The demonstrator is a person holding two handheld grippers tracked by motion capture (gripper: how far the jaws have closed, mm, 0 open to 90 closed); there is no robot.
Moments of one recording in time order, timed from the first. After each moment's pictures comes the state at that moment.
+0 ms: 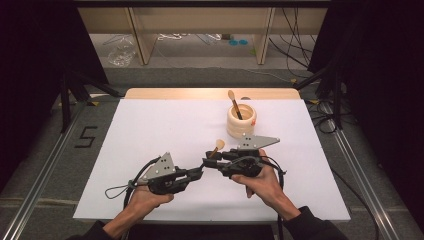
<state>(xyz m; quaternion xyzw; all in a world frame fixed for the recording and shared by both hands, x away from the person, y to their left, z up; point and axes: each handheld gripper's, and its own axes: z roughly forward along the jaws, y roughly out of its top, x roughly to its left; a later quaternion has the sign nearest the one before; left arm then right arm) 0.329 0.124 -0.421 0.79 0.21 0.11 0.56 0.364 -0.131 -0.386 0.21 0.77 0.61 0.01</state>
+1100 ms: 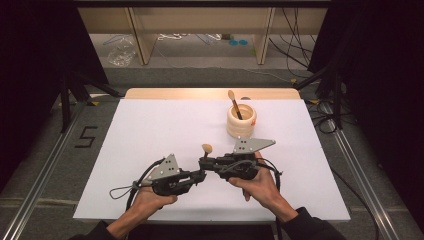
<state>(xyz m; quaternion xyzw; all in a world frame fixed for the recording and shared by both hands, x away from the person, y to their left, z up) 0.329 0.116 -0.426 0.79 0.22 0.10 0.56 0.358 -0.121 -0.387 0.18 0.77 0.62 0.00</state>
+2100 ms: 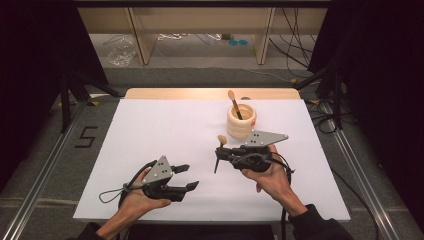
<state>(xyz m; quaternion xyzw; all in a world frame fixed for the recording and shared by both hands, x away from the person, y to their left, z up) 0.321 0.137 -0.423 0.81 0.24 0.14 0.51 0.373 -0.154 -0.379 0.21 0.79 0.57 0.09</state>
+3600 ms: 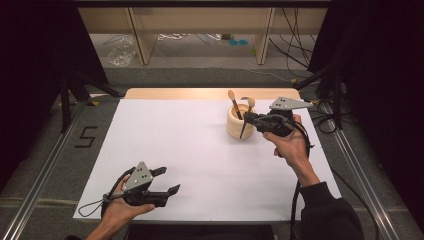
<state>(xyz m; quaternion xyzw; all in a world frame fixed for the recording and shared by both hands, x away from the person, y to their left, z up) 0.307 0.178 -0.435 0.80 0.30 0.17 0.49 0.443 -0.211 -0.347 0.31 0.76 0.54 0.17</state>
